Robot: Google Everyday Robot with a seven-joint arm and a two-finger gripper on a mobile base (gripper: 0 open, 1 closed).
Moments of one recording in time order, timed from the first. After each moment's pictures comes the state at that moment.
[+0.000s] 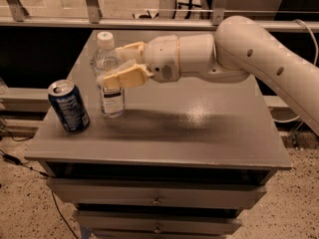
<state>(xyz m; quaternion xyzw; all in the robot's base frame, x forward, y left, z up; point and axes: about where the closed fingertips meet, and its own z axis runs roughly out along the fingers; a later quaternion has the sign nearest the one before) 0.541 0.086 0.961 -0.52 0.56 0.40 0.51</state>
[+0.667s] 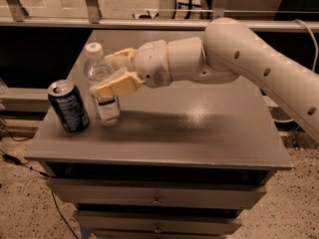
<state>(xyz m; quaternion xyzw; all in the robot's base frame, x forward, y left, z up) 0.532 0.106 0.946 -0.56 0.54 0.39 0.49</state>
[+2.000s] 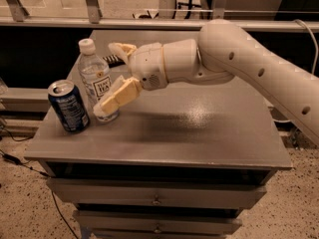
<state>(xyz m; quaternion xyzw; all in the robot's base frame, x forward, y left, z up) 0.527 0.113 0.939 -0.57 0.54 0.39 0.48</state>
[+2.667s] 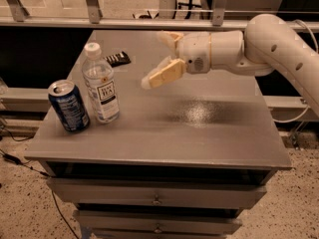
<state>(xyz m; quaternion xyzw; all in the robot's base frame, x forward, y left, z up) 0.596 0.011 0.943 -0.51 0.58 0.37 0.51</state>
